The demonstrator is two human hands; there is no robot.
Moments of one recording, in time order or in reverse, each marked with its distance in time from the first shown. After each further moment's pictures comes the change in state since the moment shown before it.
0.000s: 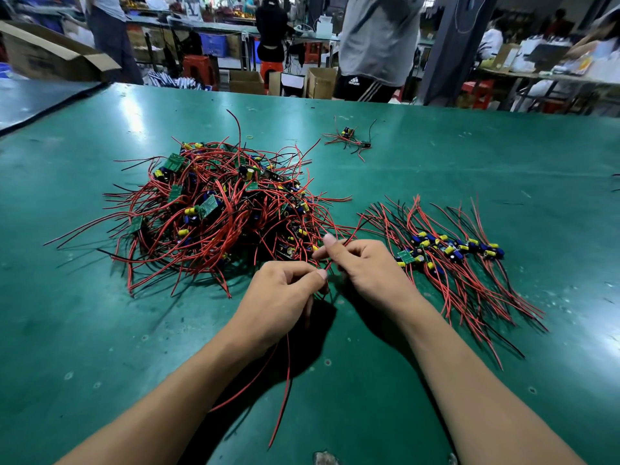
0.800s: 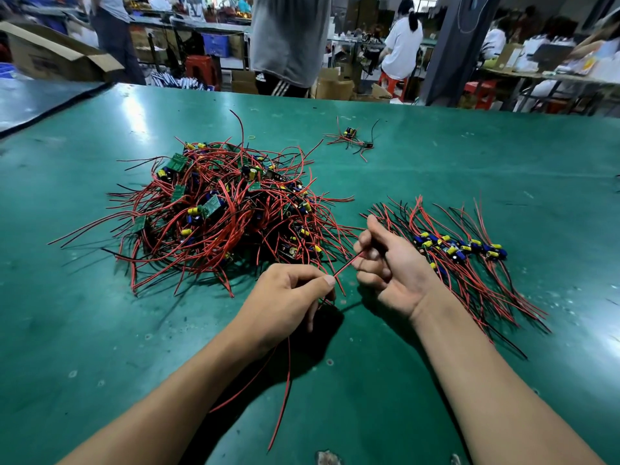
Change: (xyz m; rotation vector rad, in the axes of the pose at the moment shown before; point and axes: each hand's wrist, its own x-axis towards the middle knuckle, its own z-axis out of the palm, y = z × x) left_hand -0.003 0.003 -0.002 -0.006 -0.091 0.007; right_hand 0.009 -0.008 -0.020 0.919 -0.032 0.383
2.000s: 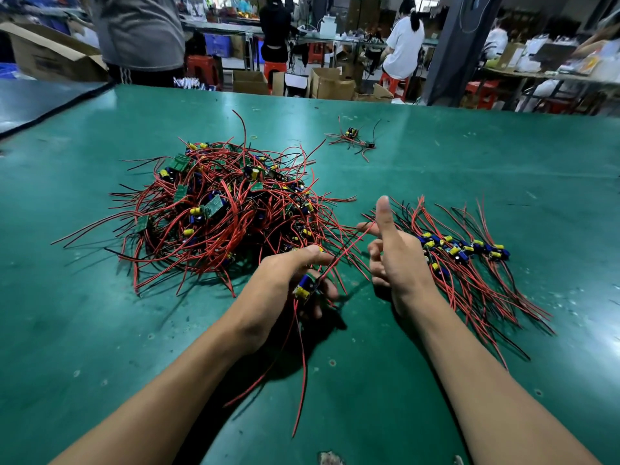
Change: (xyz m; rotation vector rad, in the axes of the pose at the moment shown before) left_hand 0.006 0.012 -0.008 -0.395 -0.039 -0.225; right_hand 0.009 0.008 -0.008 -0.530 0.269 -0.384
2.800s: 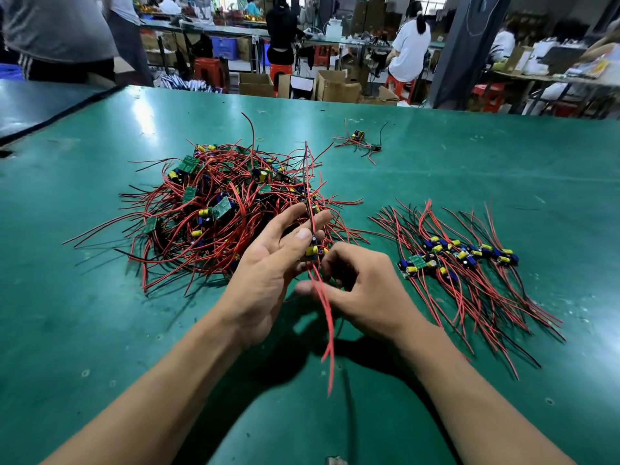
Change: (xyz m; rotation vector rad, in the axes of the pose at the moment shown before) left_hand -0.001 0.012 -0.009 -0.274 0.020 0.302; right_hand -0.044 -0.003 0.025 -0.543 -0.328 -0.644
